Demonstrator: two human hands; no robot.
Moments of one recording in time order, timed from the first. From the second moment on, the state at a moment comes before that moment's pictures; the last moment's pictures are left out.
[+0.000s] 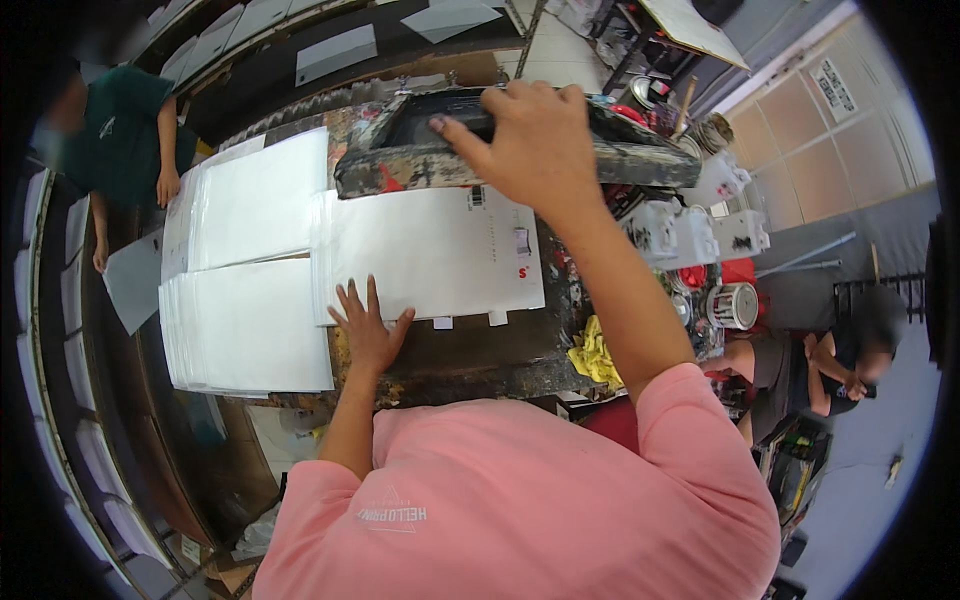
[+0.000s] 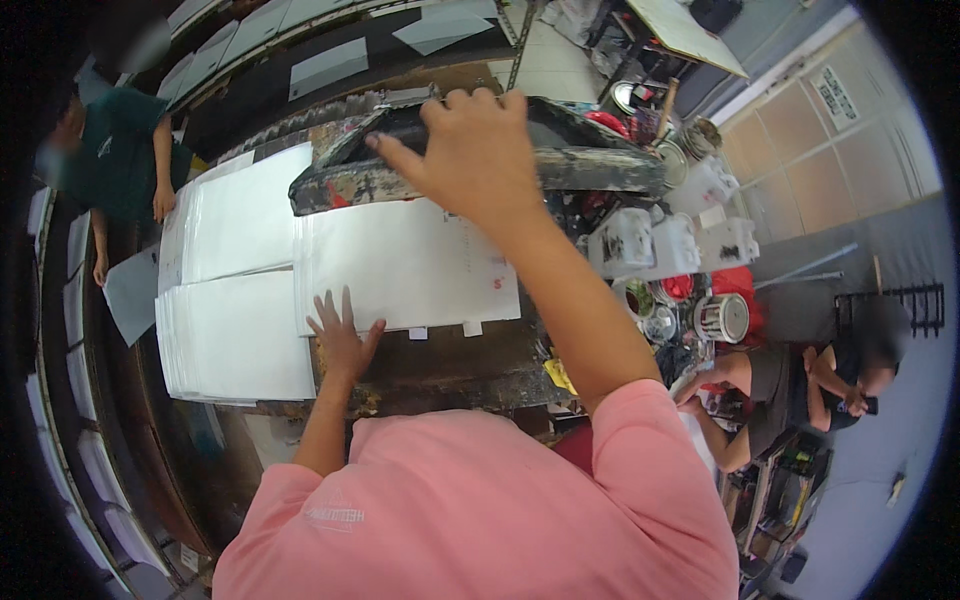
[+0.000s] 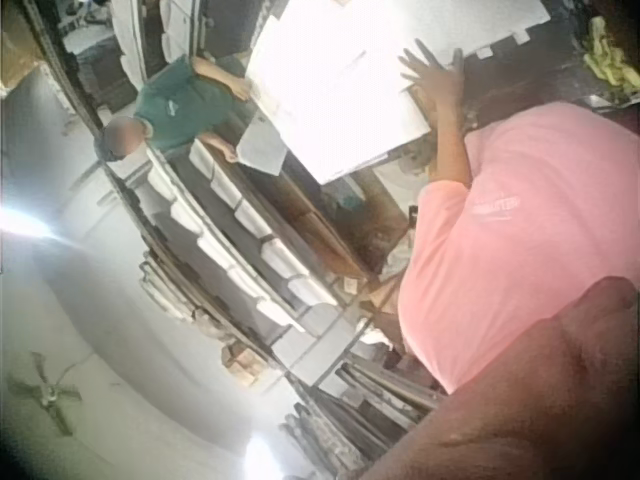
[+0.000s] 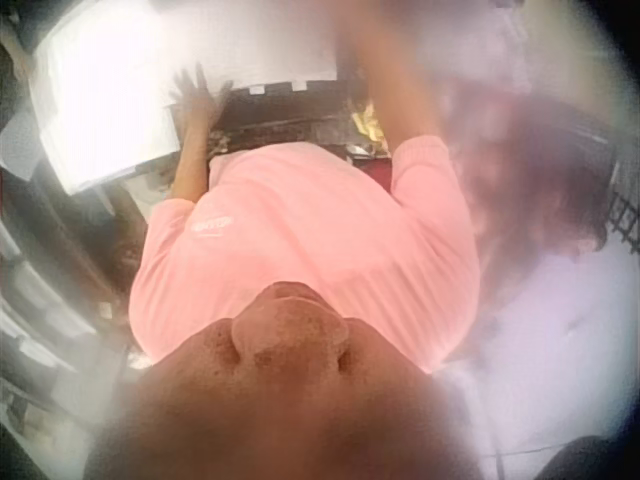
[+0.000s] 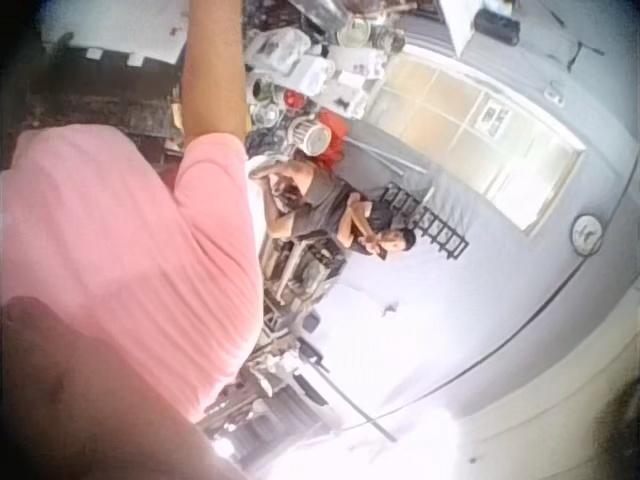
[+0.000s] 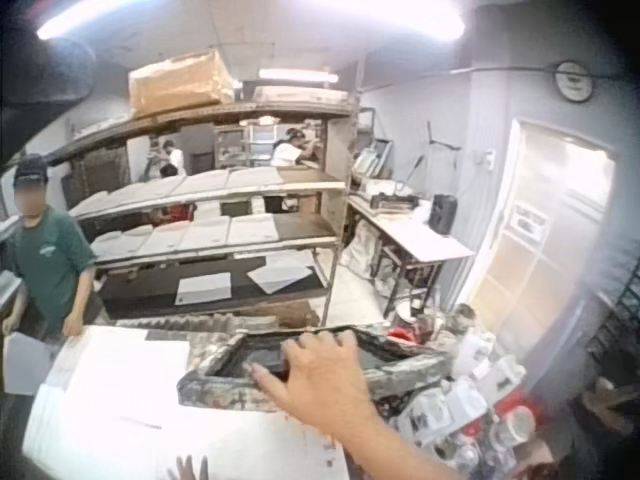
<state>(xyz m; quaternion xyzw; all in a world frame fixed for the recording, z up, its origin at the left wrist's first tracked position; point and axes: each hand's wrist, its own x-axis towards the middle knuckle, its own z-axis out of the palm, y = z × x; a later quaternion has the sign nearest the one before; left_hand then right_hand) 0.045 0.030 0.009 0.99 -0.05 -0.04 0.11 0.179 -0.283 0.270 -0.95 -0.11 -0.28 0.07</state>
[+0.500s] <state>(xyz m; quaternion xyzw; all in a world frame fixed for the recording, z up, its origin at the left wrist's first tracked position) 0.026 0.021 -0.007 0.99 -0.03 0.02 0.11 0.192 -0.280 0.280 -0.93 -0.11 -0.33 0.10</state>
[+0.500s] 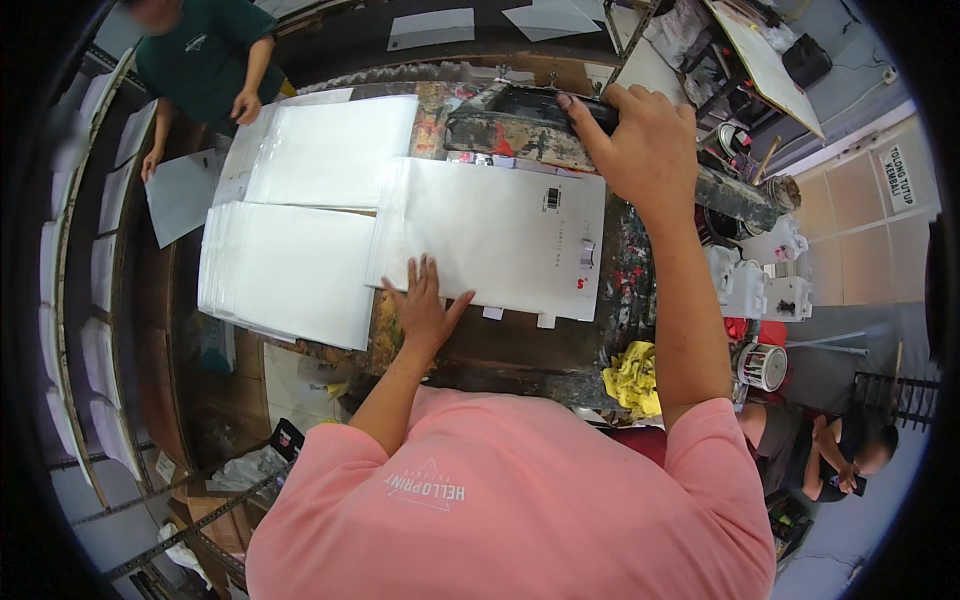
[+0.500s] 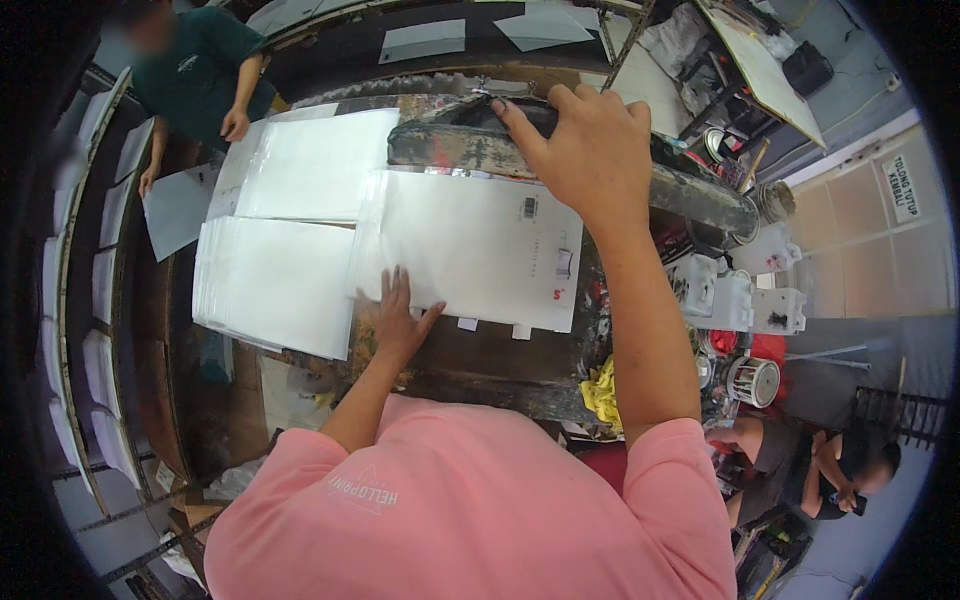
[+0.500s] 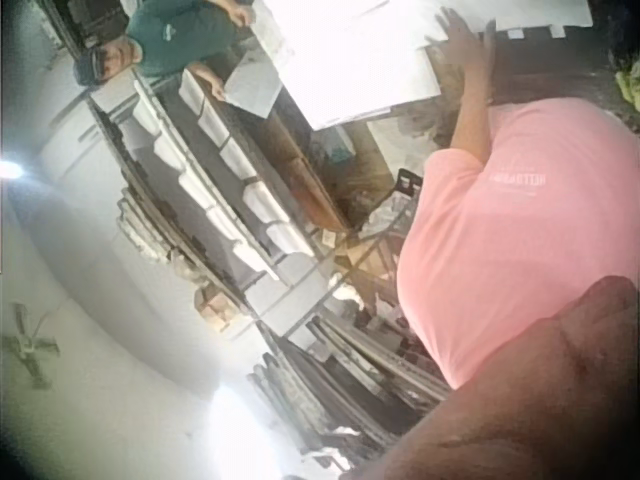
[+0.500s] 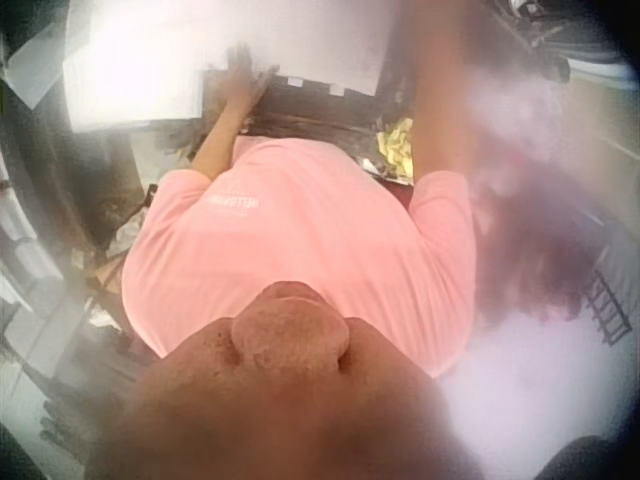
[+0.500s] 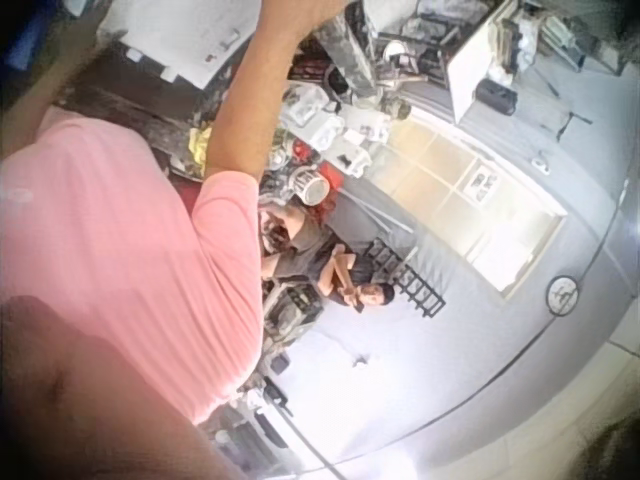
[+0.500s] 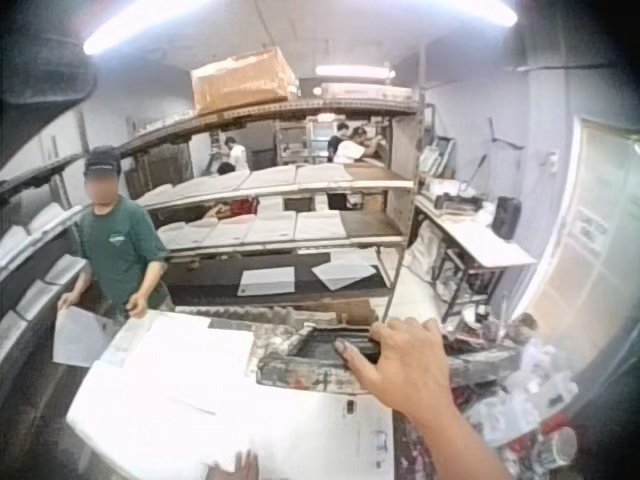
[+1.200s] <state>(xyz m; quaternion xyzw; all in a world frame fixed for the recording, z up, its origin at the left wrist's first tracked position) 0.047 -0.038 -0.016 0.94 -0.30 0.04 0.15 0.186 -0.284 0.268 -0.94 -0.12 -0.32 0.10</state>
